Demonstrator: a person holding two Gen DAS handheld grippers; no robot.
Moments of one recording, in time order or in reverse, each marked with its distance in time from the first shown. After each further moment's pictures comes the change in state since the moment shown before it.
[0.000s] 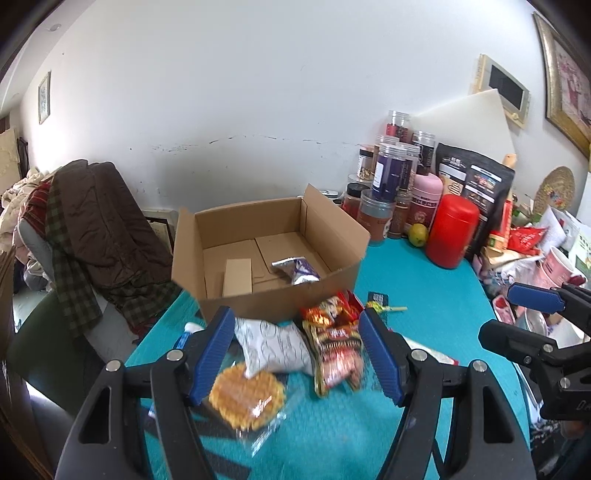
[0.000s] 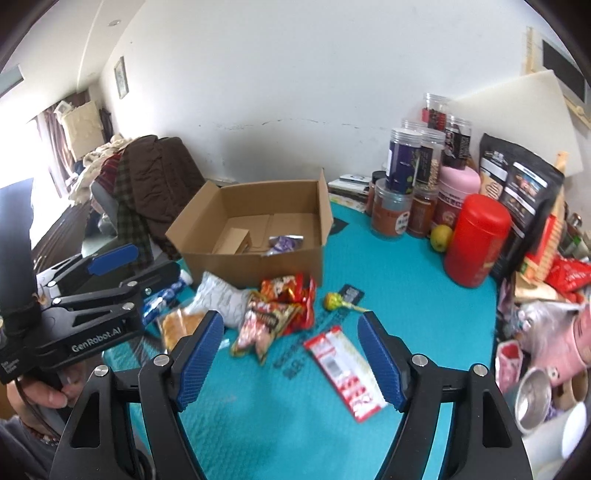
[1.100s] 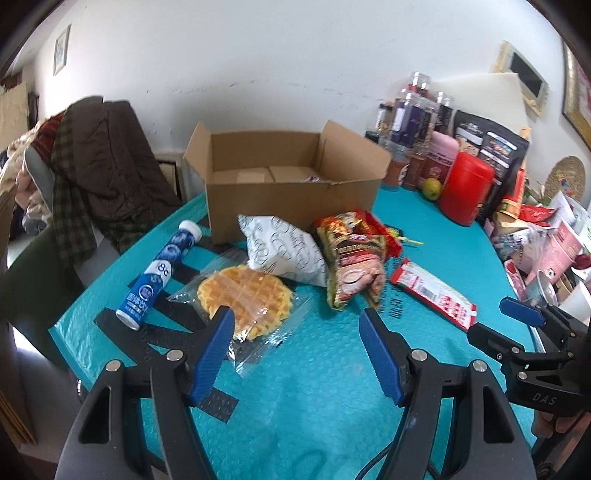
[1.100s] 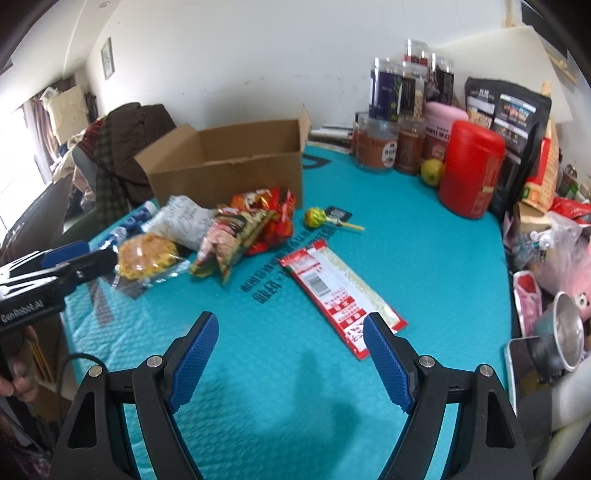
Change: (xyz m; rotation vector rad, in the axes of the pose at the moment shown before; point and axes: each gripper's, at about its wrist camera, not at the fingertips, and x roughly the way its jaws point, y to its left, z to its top) left arm 0.028 0.018 -0.087 -0.117 0.121 0.009; right arm 0.056 -0.017 -0.098 0.021 0.068 -0.057
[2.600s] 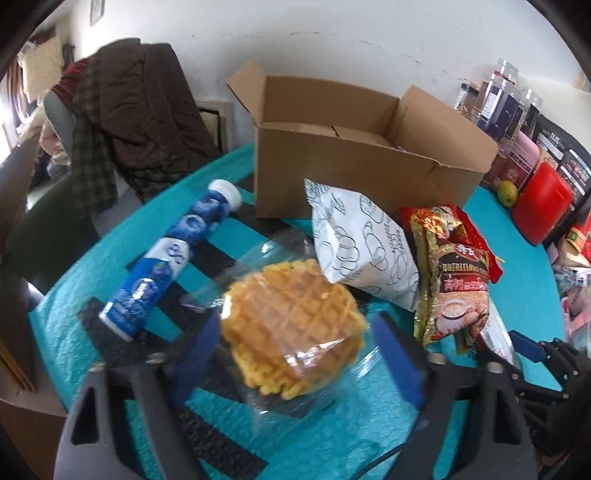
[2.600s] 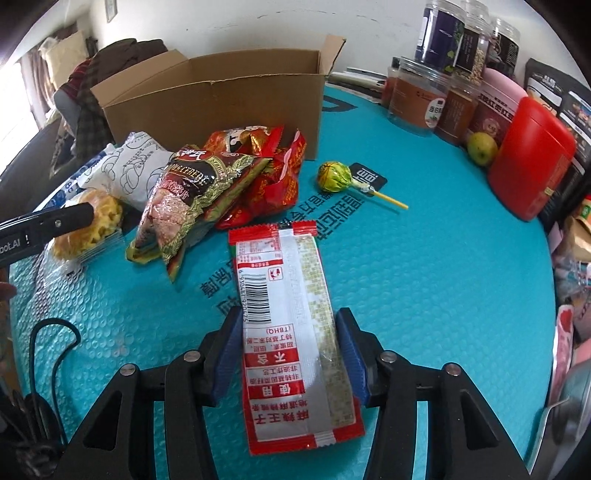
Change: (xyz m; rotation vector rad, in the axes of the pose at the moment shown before) left arm 0.081 0.036 0.019 -0.166 0.149 0.129; right arm 0.091 0.000 0.019 -0.112 0.209 -0.011
